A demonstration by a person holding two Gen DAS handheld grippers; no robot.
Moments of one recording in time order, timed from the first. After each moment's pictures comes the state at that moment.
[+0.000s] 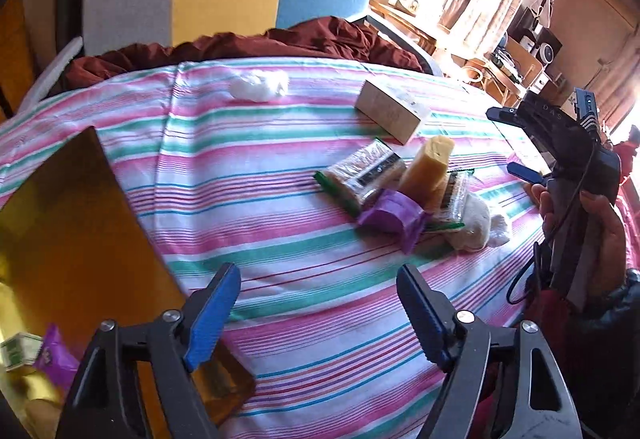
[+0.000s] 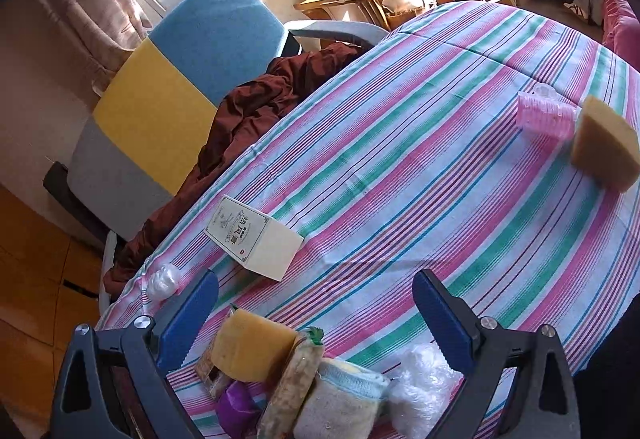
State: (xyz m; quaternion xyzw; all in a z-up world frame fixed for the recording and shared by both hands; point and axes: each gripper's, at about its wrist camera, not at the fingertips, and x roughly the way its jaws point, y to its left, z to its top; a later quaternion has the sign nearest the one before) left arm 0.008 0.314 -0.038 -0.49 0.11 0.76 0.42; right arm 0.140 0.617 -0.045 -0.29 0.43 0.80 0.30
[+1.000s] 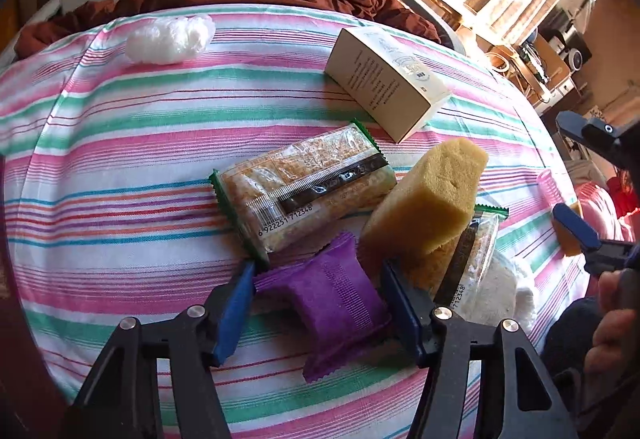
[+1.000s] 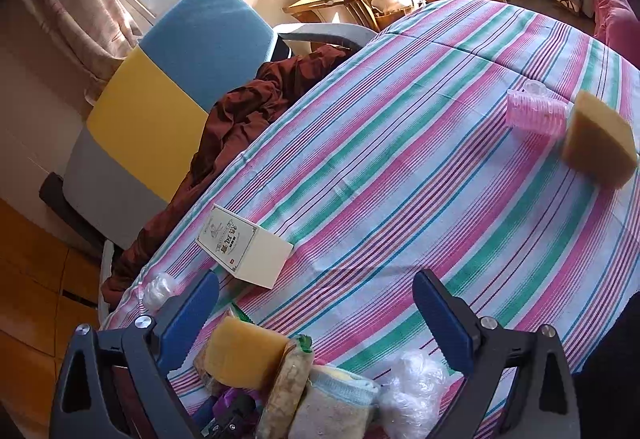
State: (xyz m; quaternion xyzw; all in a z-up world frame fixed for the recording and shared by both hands) left arm -0.002 0.434 -0.102 -0.54 0.10 0.74 0.39; right arm 0.145 0.625 -0.047 -0.29 0.44 0.79 0.32
